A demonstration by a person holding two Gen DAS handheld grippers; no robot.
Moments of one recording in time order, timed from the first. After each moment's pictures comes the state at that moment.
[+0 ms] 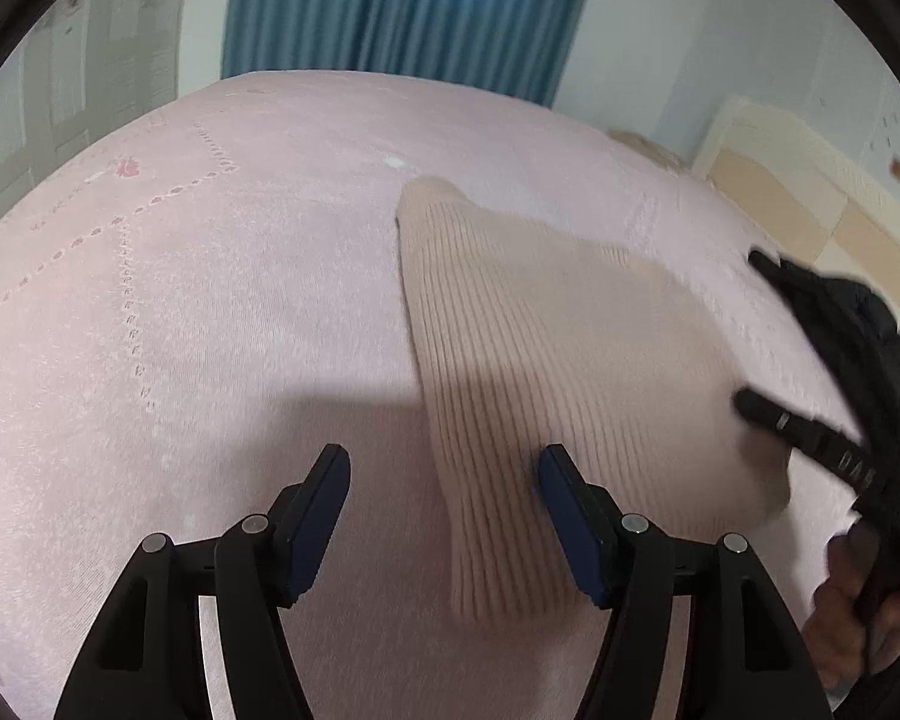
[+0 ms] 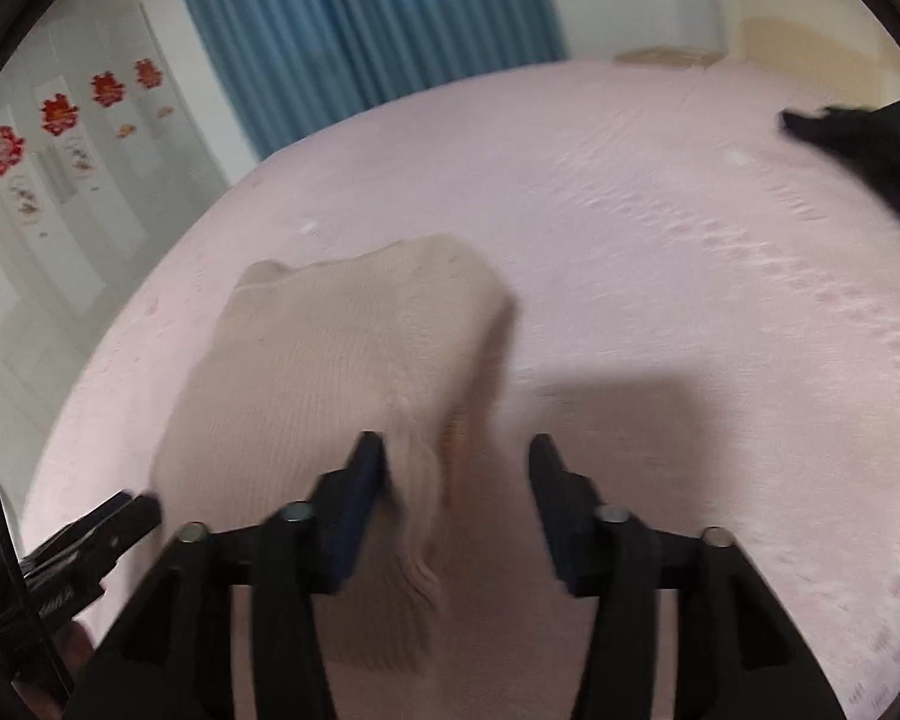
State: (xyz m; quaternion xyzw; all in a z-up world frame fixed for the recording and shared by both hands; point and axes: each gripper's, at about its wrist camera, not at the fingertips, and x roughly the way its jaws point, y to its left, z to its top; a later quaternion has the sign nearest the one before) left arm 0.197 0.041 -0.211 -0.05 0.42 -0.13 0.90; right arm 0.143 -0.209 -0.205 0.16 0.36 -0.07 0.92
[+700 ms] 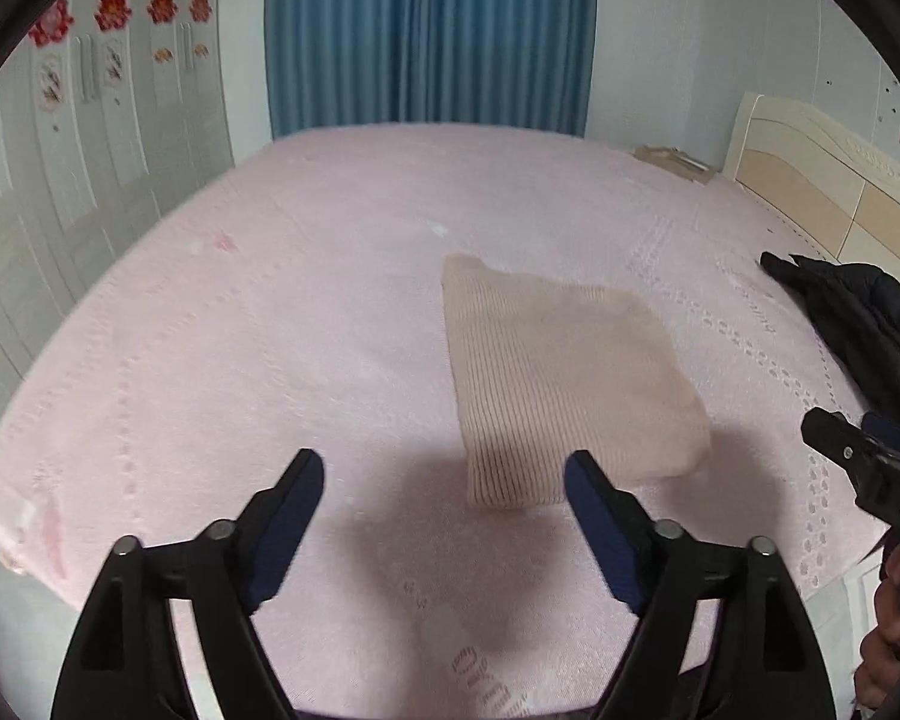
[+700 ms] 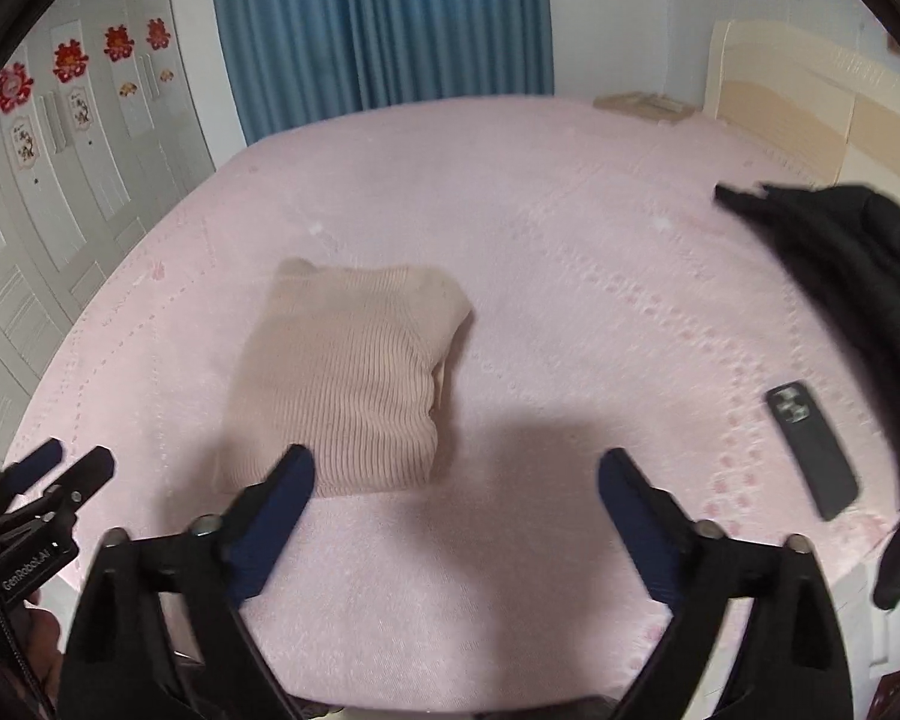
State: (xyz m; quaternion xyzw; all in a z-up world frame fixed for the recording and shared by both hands) left arm 0.090 0.045 -0.095 0.01 0.38 -0.05 0.92; right arm 0.039 -0.176 -0.098 0.08 0.37 -0.11 0.92
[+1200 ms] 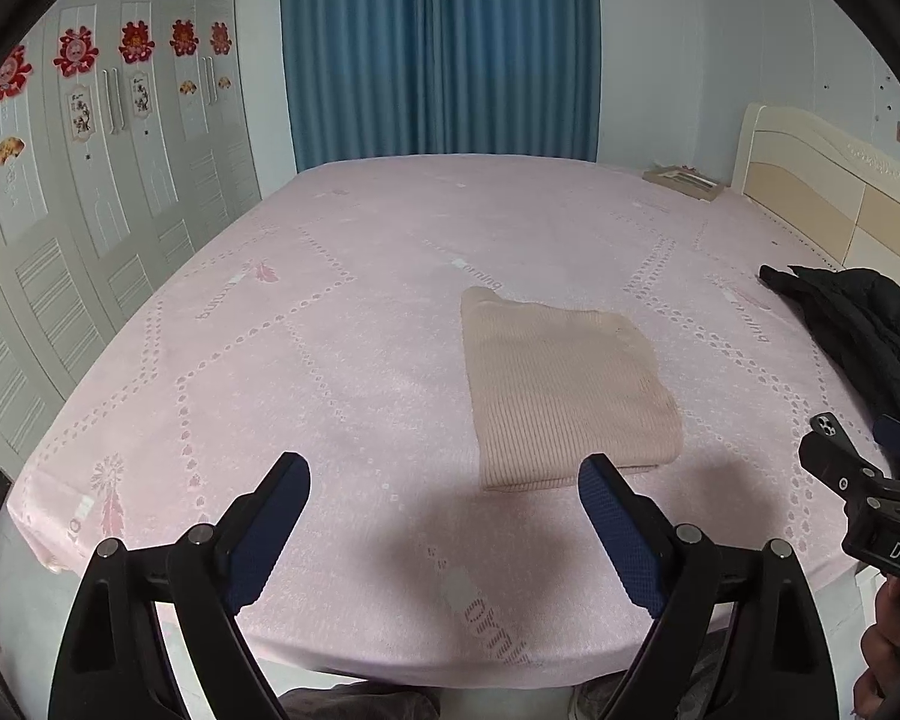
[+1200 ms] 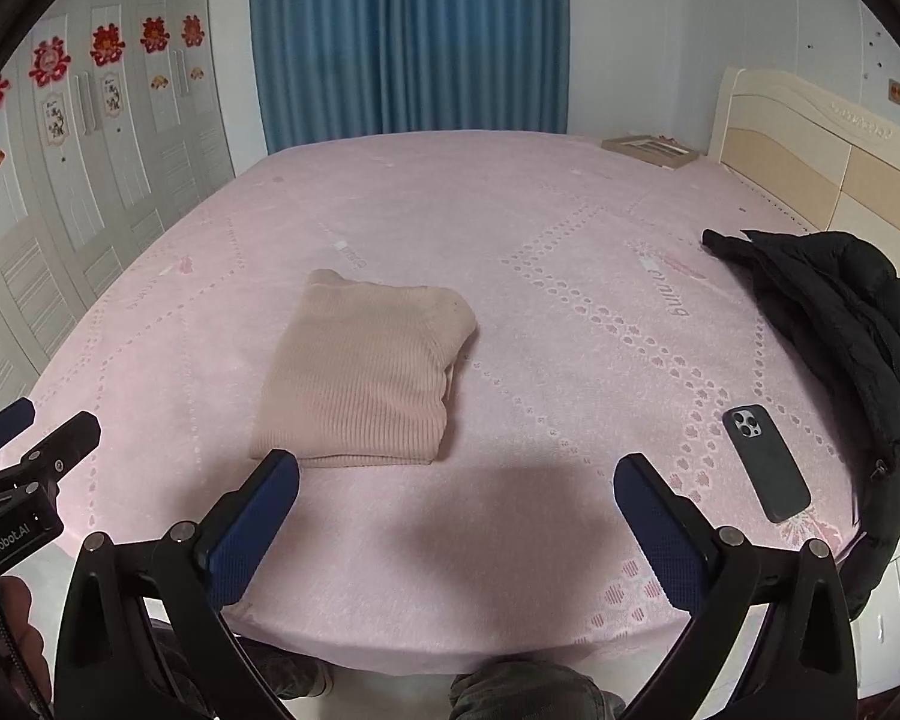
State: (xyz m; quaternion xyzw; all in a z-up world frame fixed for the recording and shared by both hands) left arm 0.042 0.045 -0.051 0.02 0.35 -0.03 0.94; right arm -0.013 -0.154 -0.062 0.04 0.35 -0.10 0.93
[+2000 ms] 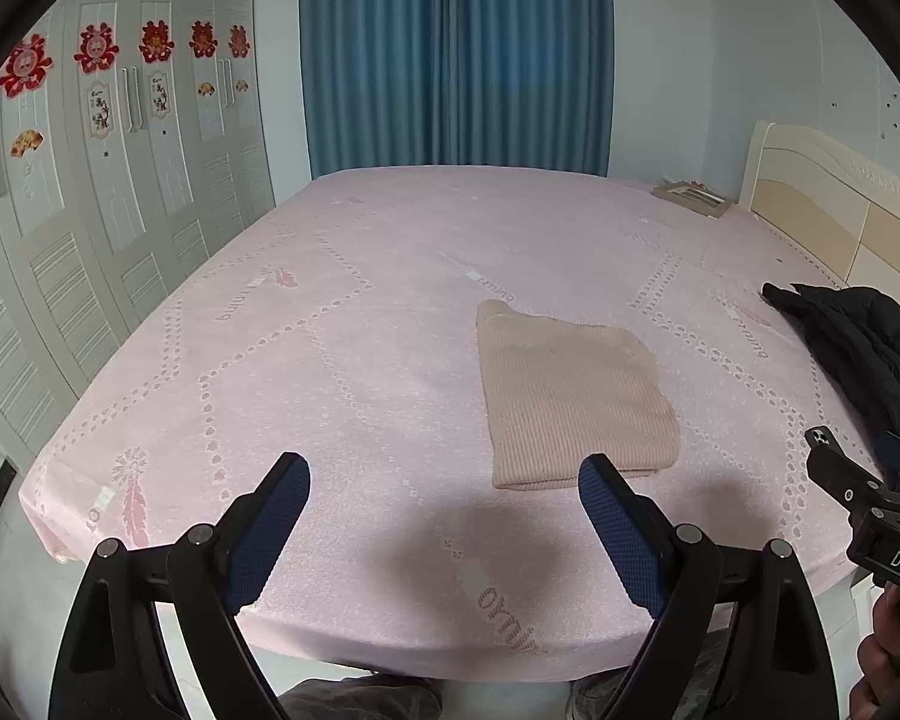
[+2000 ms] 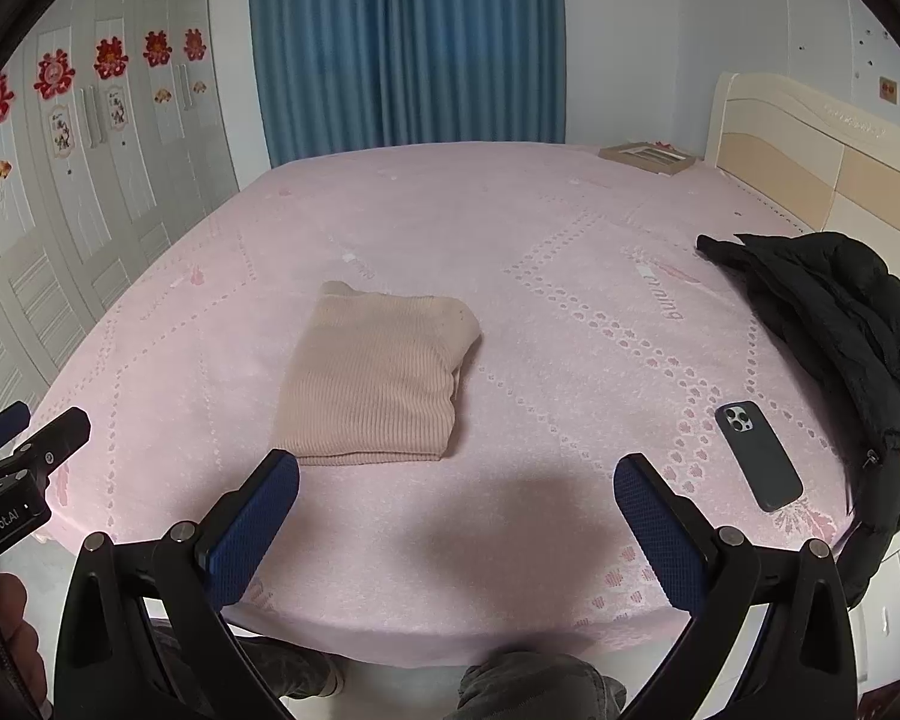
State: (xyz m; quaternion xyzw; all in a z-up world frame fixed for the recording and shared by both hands) left arm 0.026 0.058 -0.036 0.00 0.34 -0.02 0.94; right arm -0.034 -0.146 -0.048 0.05 0.34 -0.09 0.93
